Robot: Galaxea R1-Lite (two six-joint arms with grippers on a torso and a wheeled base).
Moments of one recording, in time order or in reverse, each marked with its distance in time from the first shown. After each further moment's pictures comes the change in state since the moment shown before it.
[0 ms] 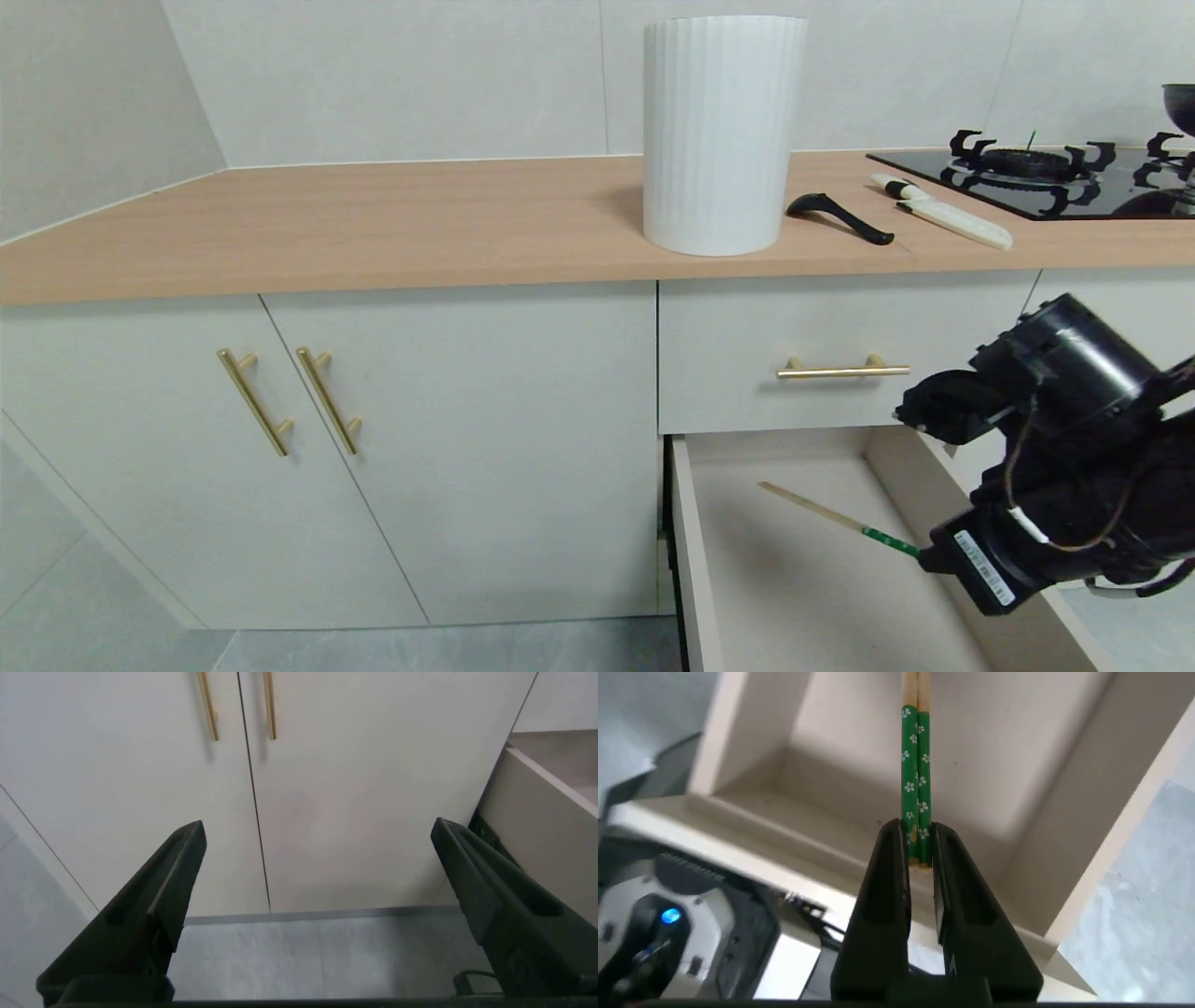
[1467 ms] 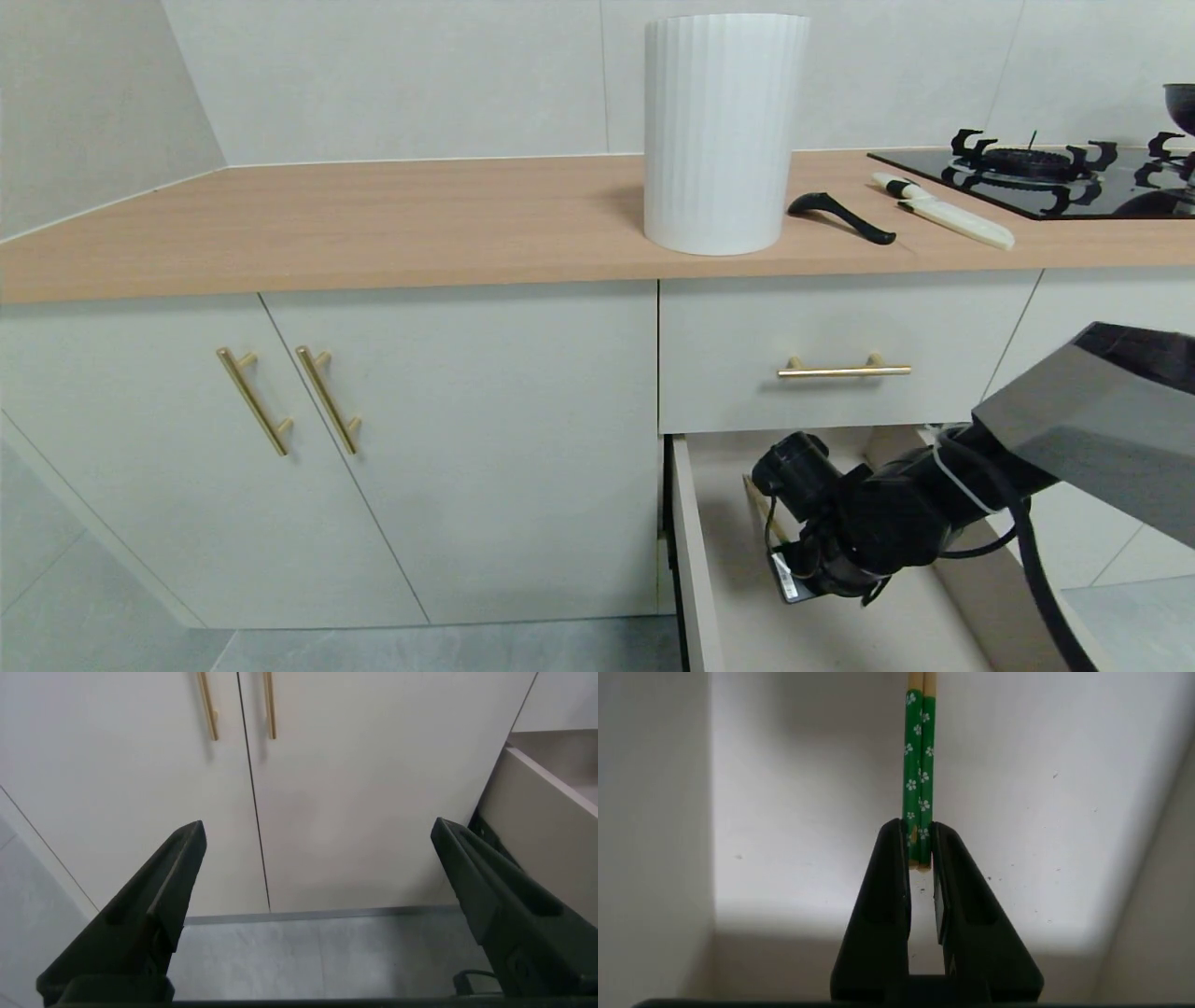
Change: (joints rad) left arm 0.000 0.000 0.000 0.000 0.000 0.000; right arm 0.004 0.639 0.004 -0.527 -0.159 0.226
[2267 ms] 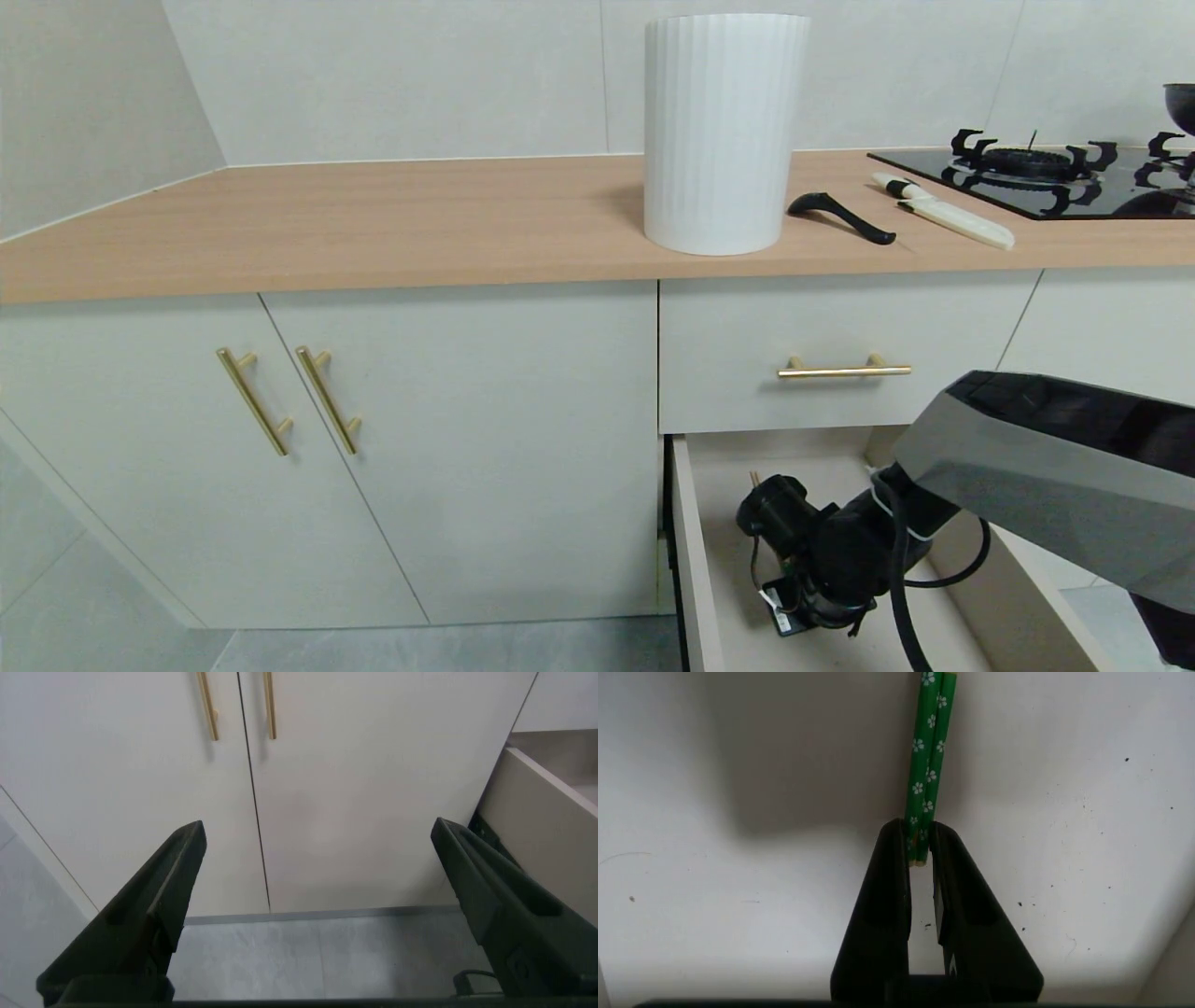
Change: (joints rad) left arm 0.000 0.000 0.000 0.000 0.000 0.000; right arm 0.001 0.166 -0.012 -0.063 -0.040 0.001
